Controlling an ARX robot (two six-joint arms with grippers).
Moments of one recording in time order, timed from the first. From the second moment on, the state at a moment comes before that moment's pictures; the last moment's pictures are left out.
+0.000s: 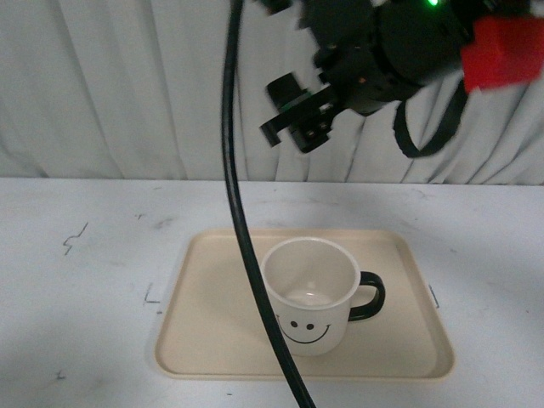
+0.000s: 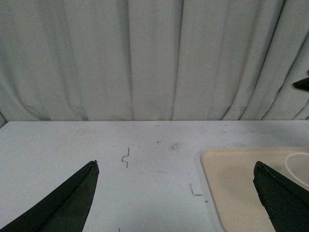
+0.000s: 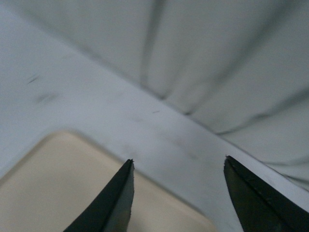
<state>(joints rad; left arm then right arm) 0.00 0.01 0.01 0.00 0.00 0.00 0.43 1.93 1.30 0.13 0.04 -0.30</state>
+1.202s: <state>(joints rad) 0.00 0.01 0.01 0.00 0.00 0.00 0.09 1.13 0.11 1.02 0.10 -0.01</state>
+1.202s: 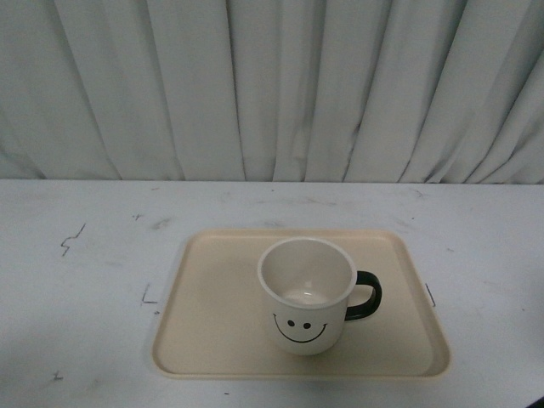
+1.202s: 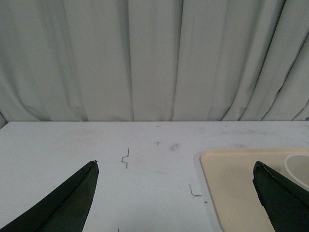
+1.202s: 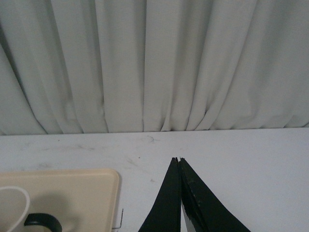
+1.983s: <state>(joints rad) 0.00 0.01 0.01 0.00 0.00 0.00 0.00 0.45 0.01 0.45 0.00 -0.01</state>
